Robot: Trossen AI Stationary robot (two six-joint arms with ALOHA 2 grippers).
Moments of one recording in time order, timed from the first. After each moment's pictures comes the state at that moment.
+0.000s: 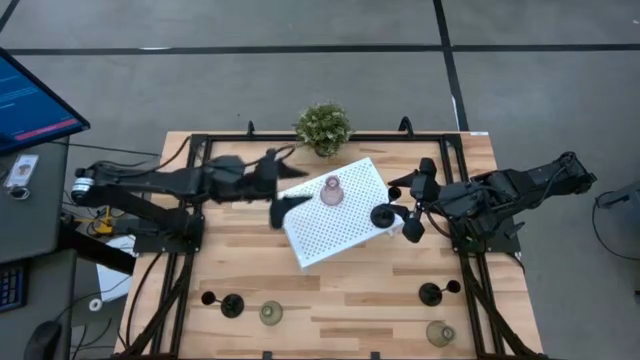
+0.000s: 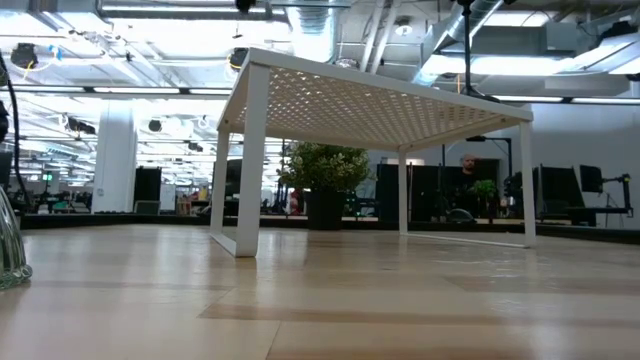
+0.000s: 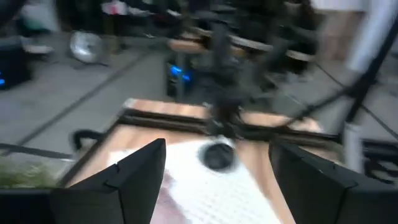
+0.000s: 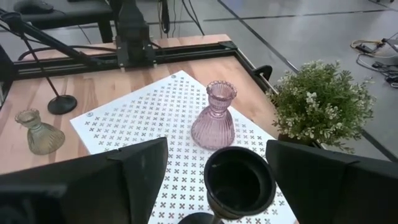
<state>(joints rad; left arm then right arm) -0.08 1.11 1.02 -0.02 -0.18 -0.03 0.35 0.99 1.10 -0.65 0.62 0.25</state>
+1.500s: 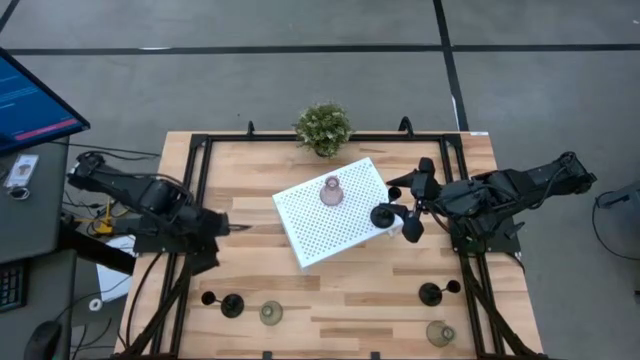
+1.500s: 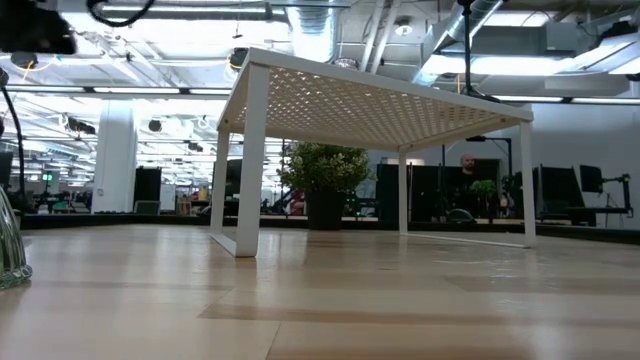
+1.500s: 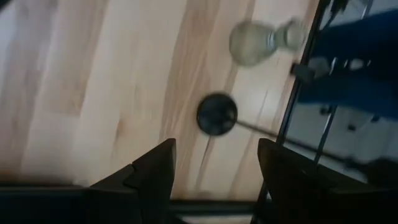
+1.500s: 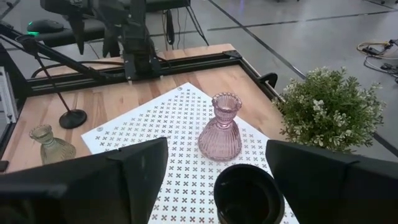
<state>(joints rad) -0.45 0.87 0.94 -1.18 0.18 -0.74 0.35 0.99 1.10 -0.59 0.61 0.26</state>
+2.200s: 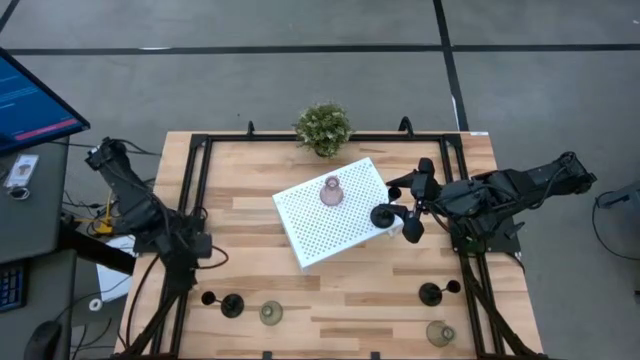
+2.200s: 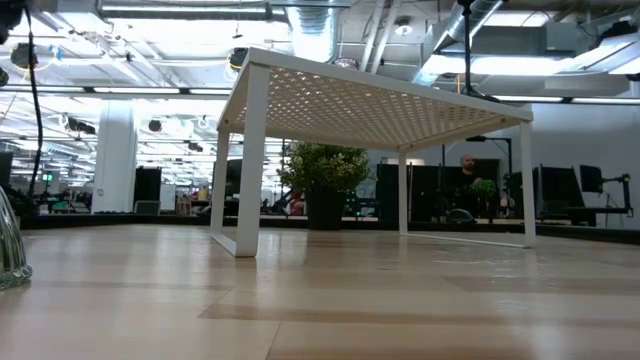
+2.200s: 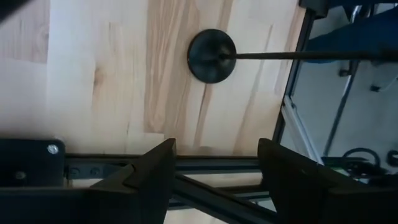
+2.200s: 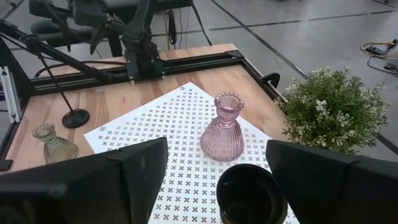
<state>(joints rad) -0.88 0.86 0.90 -1.18 0.07 -1.03 0.35 0.99 1.10 -0.59 0.61 0.26</state>
